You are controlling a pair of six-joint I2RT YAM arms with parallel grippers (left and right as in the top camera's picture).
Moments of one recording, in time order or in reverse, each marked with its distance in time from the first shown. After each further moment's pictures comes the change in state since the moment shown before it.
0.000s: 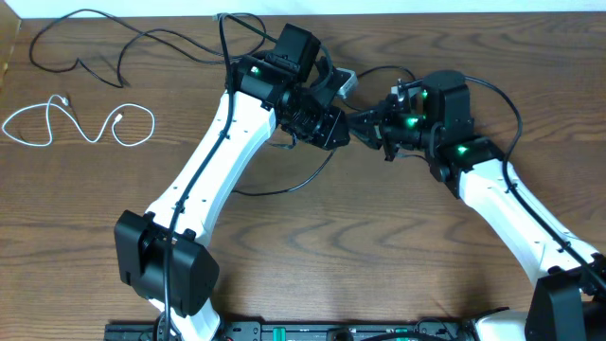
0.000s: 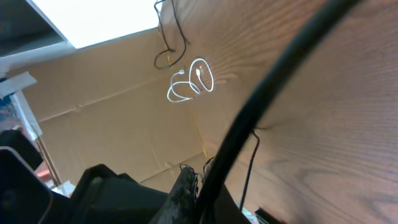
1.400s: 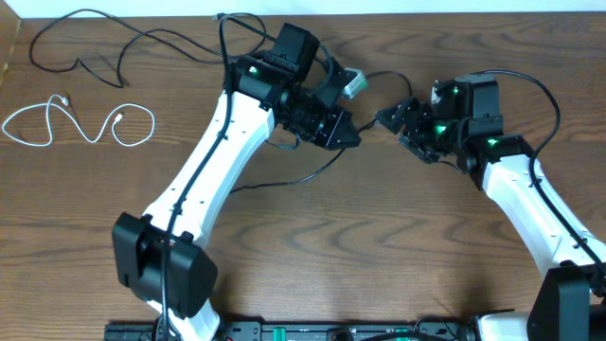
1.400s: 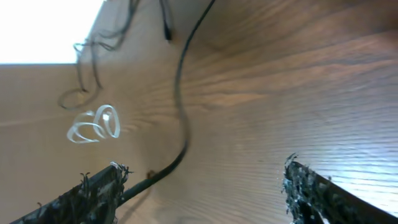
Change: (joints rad) left arm 0.008 -0.018 0.000 0.021 0.209 0.040; right arm -0.161 0.000 0.003 -0.292 0.218 -0.557
